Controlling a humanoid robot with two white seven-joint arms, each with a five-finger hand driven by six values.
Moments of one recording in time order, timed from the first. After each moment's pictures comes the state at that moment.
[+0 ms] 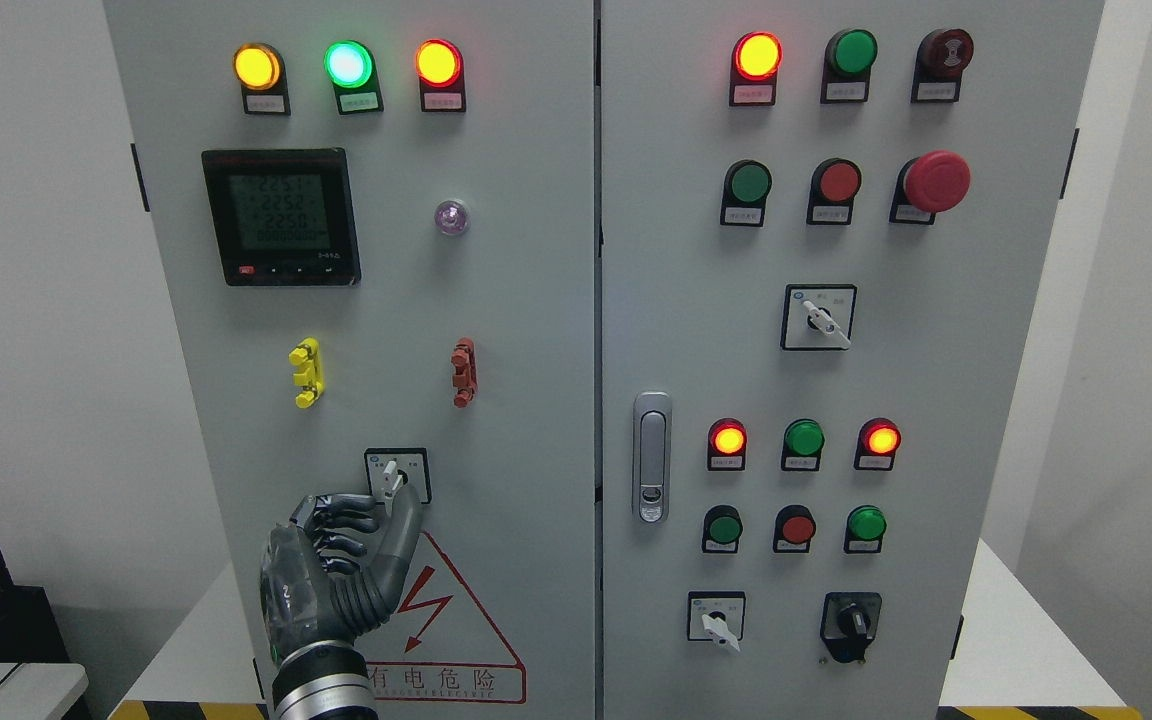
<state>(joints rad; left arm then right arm) -0.44 -0.10 -0.15 -1.84 -0.29 0.54 0.49 0.12 0.12 0.00 -0.11 0.00 0.01 -0.06</state>
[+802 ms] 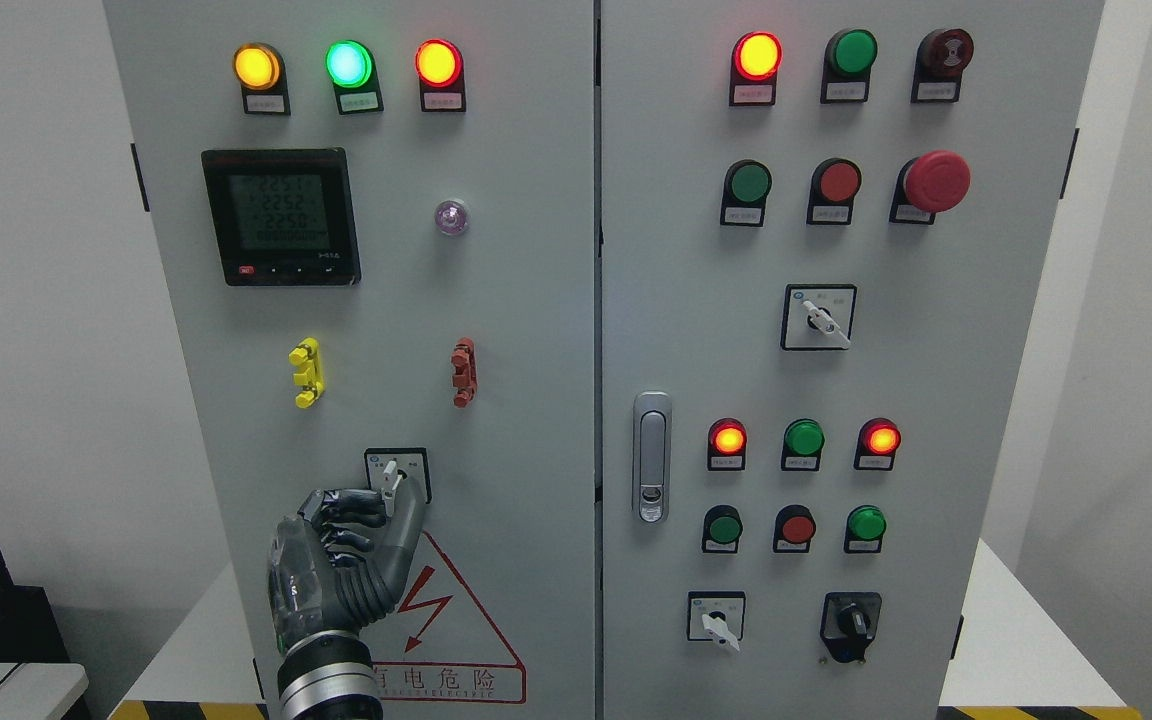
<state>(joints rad) -0.47 -0.10 -0.15 -1.83 -0.26 0.57 0.49 0.12 0.12 0.00 -0.11 0.00 0.01 -0.06</state>
